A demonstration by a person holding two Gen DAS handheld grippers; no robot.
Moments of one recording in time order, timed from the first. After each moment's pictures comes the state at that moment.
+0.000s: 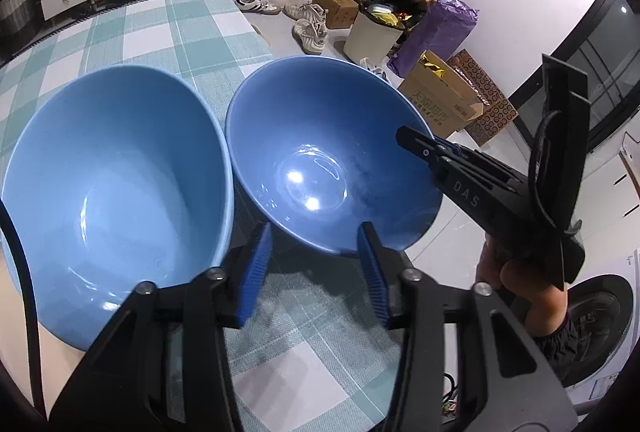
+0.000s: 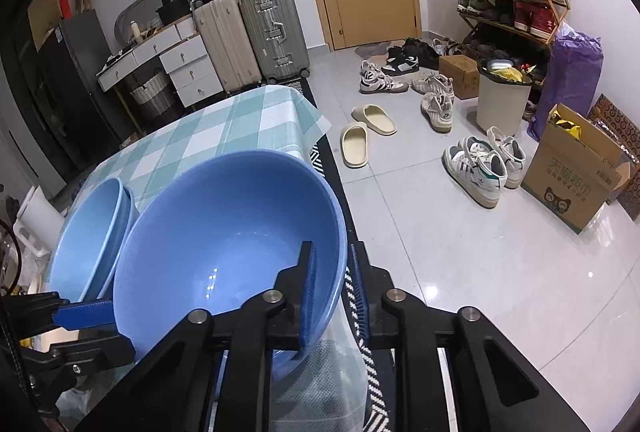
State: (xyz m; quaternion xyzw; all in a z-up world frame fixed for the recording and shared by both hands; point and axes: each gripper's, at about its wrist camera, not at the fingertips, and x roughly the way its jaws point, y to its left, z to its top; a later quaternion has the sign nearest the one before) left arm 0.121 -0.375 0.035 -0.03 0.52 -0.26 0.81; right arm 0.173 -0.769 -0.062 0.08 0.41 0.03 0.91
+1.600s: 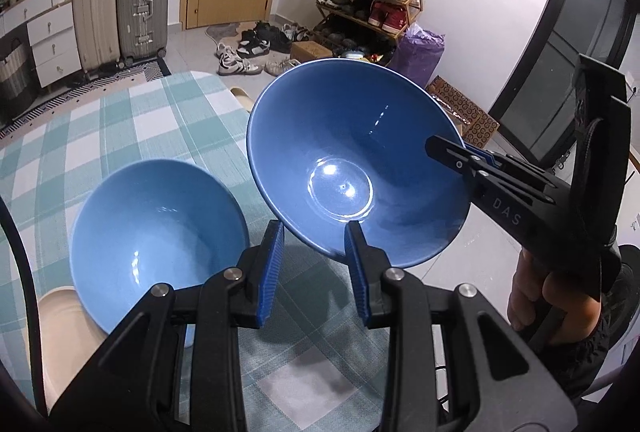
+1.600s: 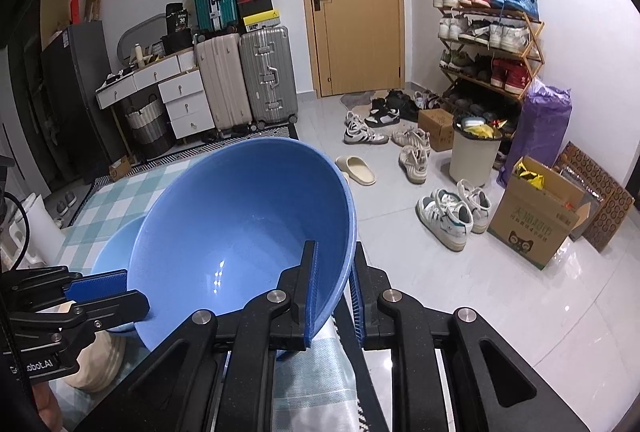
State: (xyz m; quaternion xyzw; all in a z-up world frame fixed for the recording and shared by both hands) left arm 0.074 -0.346 0.123 0.00 0.41 -0.30 0.86; right arm 0.098 -0.737 0.041 0.04 0.33 -0.01 0.94
